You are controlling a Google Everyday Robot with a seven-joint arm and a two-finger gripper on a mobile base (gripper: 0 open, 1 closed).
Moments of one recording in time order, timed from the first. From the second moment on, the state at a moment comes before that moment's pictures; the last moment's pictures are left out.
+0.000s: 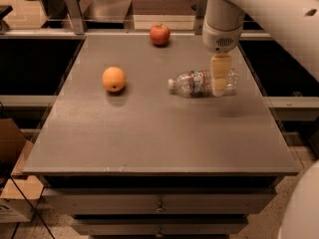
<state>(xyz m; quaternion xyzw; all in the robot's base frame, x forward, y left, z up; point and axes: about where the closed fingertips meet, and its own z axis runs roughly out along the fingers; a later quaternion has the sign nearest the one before) 0.635 -0.156 0.896 -0.69 0.71 -0.11 0.07</state>
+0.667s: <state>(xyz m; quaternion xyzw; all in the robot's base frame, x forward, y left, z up) 0.640 -0.182 0.857 -0.68 0.71 -0.19 -0.01</state>
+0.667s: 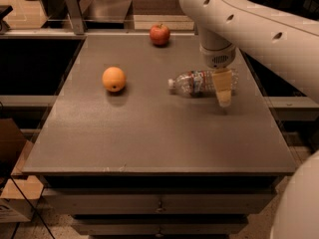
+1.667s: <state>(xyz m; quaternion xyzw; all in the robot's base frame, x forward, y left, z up) 0.634 -0.180 0.846 -0.68 0.70 -0.19 -0.04</state>
